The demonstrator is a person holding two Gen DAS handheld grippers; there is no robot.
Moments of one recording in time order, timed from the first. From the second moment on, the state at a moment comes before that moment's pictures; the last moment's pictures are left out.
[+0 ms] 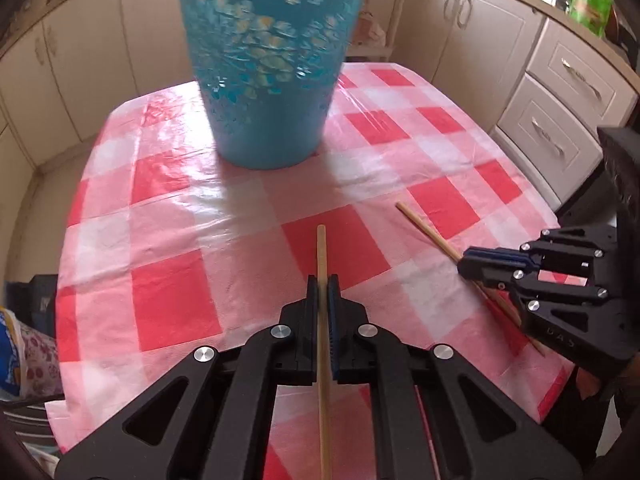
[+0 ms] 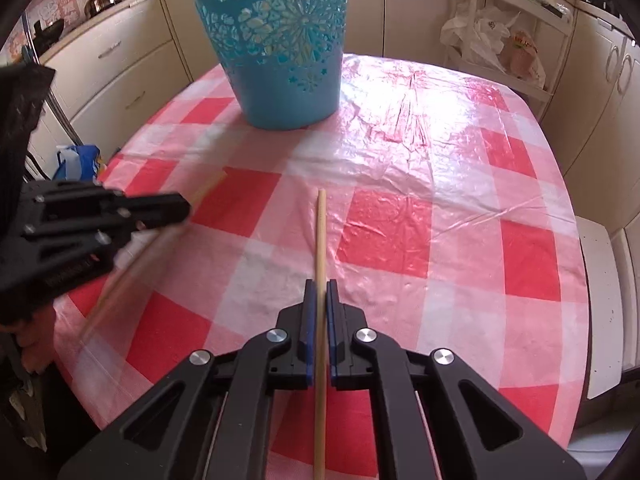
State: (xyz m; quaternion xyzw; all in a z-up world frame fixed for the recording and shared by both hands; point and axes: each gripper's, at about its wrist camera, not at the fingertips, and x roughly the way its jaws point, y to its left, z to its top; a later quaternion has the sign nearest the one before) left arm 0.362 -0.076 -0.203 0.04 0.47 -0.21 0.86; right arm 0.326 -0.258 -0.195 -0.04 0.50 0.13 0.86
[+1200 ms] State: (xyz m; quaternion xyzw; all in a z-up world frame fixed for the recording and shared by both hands) left arm 0.481 -0.053 0.018 -0.15 0.10 -0.15 0.97; right arm 0.319 -0.302 -0.213 0.18 0.46 0.18 0.85
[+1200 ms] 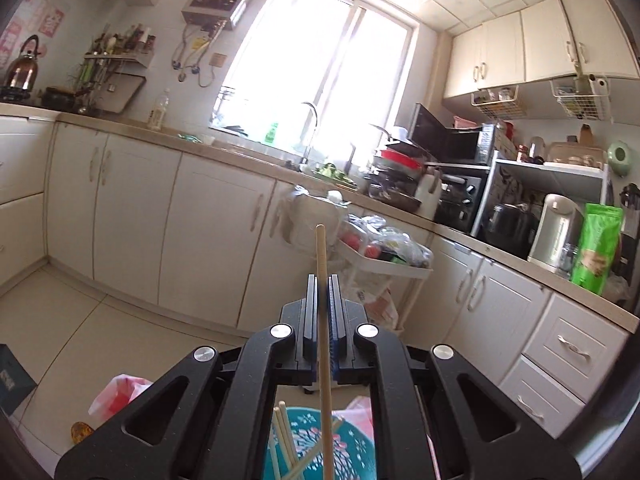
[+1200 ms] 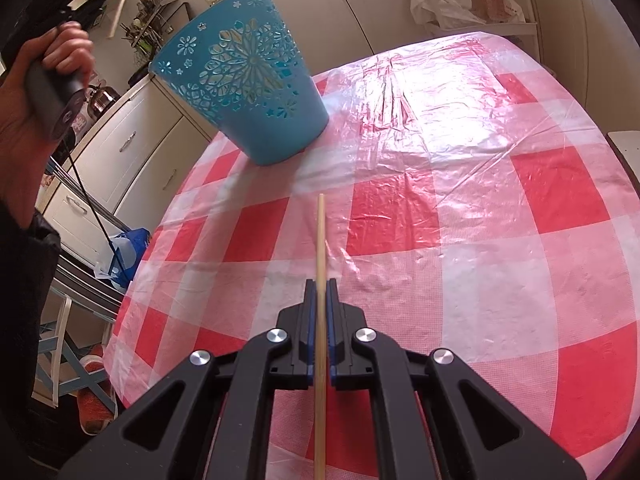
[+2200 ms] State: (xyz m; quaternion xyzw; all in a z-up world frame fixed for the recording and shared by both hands) left arm 0.426 -0.025 -0.059 -0.10 0.15 -0.09 0.98; right arm 0.320 -0.275 -0.200 0.12 0.47 0.19 0.85
